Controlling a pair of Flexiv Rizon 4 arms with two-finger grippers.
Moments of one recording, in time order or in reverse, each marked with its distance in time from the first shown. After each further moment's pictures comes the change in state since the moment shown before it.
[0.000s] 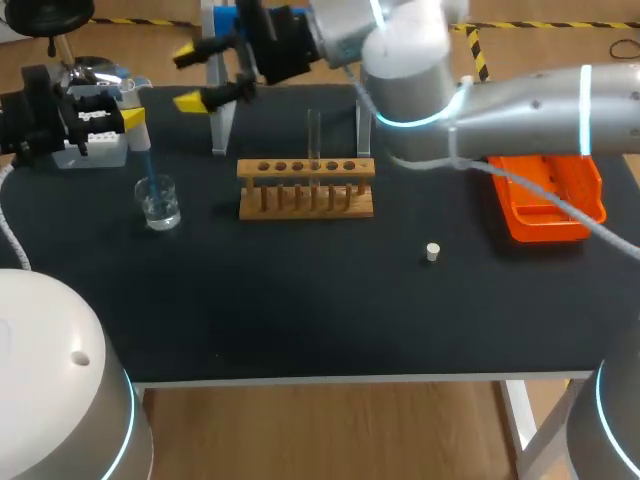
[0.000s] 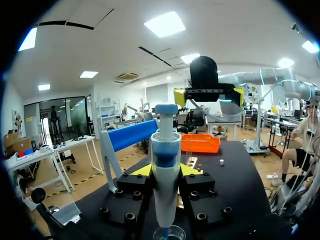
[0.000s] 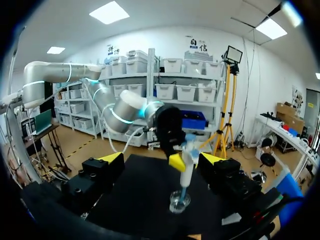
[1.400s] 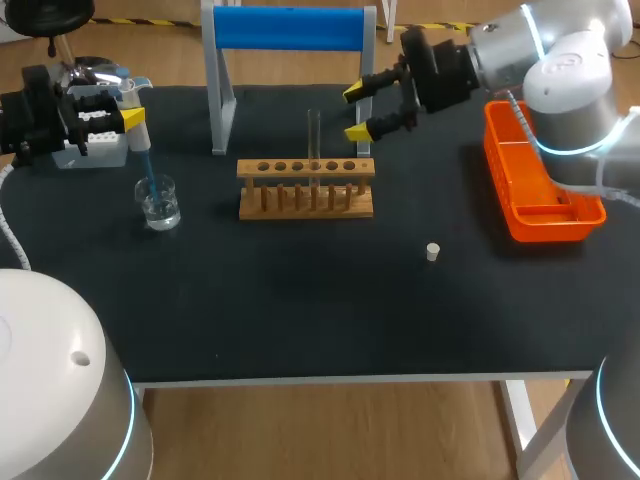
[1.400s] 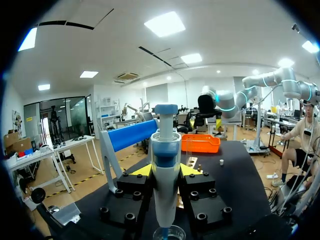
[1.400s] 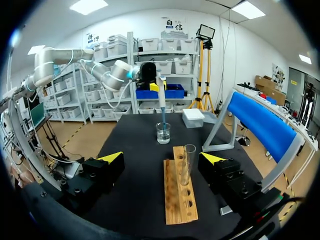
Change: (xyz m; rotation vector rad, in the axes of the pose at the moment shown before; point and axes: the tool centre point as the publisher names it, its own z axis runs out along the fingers) left arm 0.000 0.000 0.000 0.000 0.000 0.000; right arm -0.005 -0.149 -0.194 0.176 -0.158 0.108
